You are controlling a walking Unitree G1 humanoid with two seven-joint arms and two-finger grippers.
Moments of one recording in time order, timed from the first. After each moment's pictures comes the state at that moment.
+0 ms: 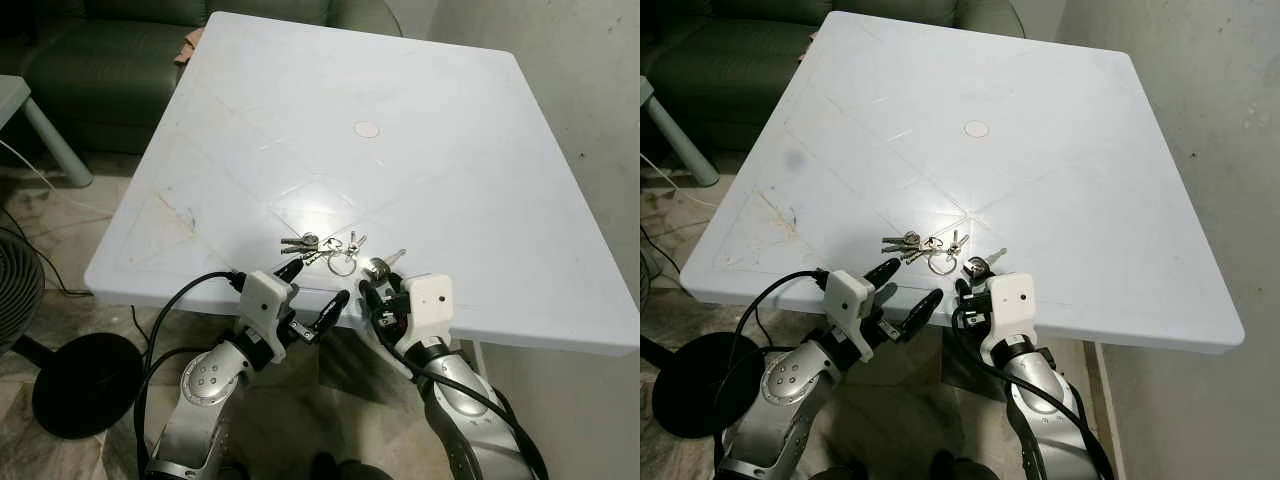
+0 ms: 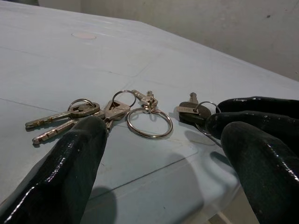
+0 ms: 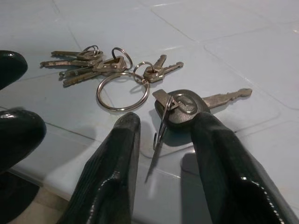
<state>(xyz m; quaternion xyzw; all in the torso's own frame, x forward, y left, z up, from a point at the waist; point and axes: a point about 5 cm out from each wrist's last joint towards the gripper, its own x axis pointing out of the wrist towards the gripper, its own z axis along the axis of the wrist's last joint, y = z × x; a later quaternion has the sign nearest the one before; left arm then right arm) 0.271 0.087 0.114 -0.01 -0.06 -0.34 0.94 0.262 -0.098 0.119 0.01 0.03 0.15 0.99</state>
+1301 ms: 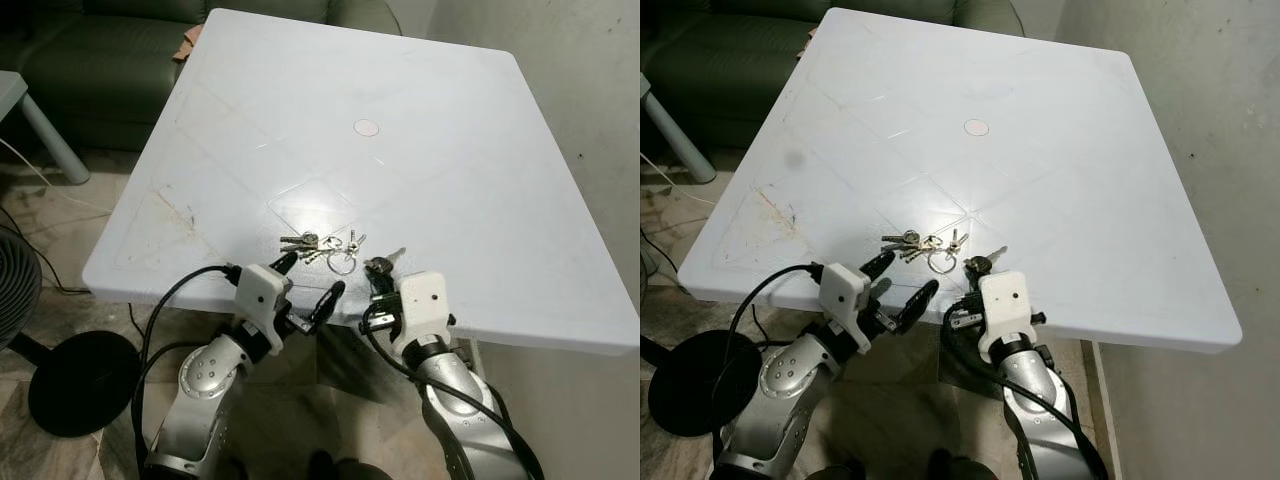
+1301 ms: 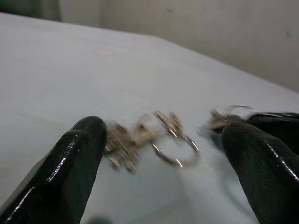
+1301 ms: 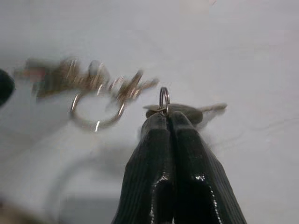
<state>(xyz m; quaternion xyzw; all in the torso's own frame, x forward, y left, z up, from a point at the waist) 0.287 0.094 0.131 -0.02 -0.09 -0.31 0.95 0.266 -0.106 0.131 -0.01 -0.01 0.11 0.99</state>
